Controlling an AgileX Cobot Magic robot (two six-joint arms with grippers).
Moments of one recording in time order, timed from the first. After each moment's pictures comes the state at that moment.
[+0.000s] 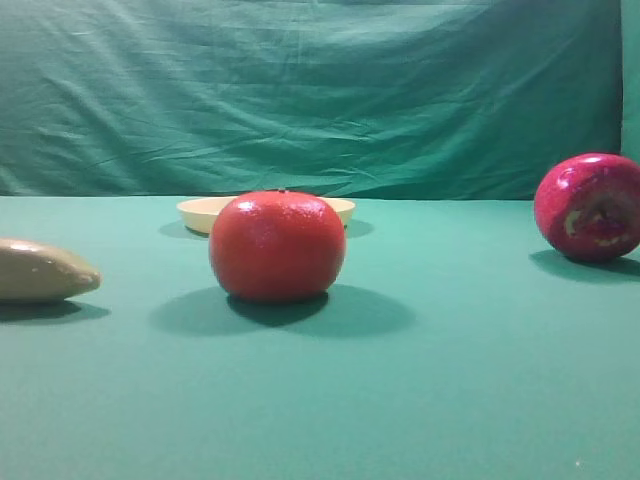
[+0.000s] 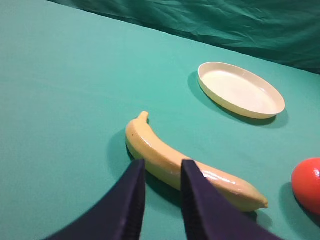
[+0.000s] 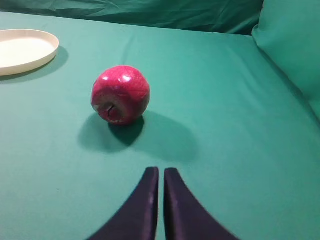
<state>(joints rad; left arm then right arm) 0.02 -0.02 0.02 -0.36 0.34 0.24 0.11 -0.01 0.02 -0.03 0.39 0.00</state>
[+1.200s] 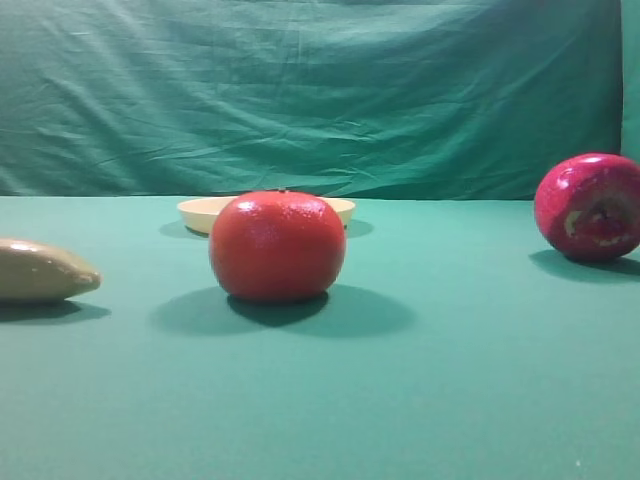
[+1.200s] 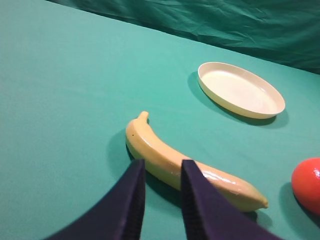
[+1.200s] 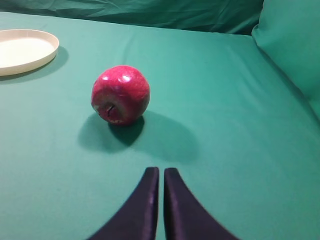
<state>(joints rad) 0.02 -0.02 0.02 -0.36 0.34 0.24 0.11 -0.01 0.02 -0.03 0.39 0.00</state>
